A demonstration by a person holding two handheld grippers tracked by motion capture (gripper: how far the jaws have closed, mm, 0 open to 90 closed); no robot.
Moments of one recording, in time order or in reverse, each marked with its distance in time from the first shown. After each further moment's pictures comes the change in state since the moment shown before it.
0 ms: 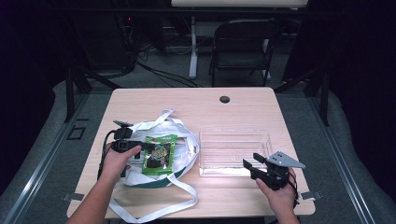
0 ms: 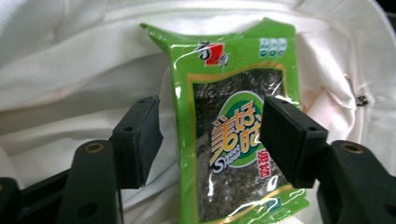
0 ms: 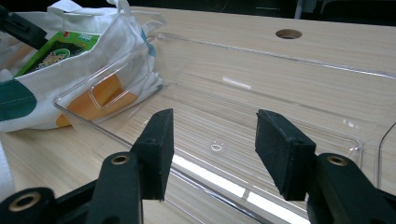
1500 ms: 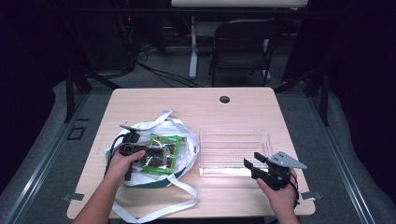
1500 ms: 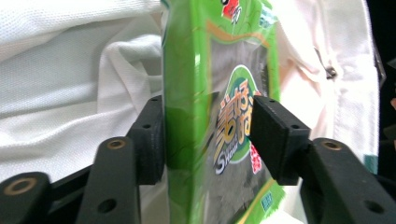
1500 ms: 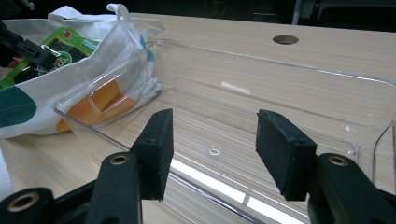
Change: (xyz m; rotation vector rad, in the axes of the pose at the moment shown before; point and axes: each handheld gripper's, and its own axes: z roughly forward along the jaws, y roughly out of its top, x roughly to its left) left arm 0.006 -0.009 0.025 0.045 -0.218 0.043; right arm -0.001 0.000 -0.002 -0.025 -0.003 0.007
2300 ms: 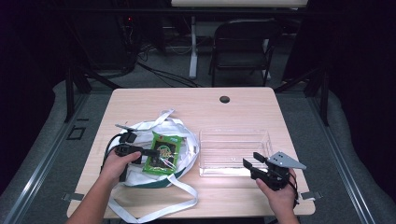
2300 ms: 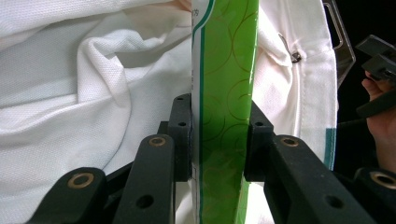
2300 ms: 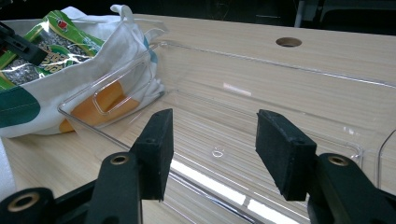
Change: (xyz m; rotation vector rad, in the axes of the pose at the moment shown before) left arm -0.005 -0.002 -0.014 0.022 -0.059 0.049; right arm 0.002 0.000 0.001 -0.007 0.009 -0.011
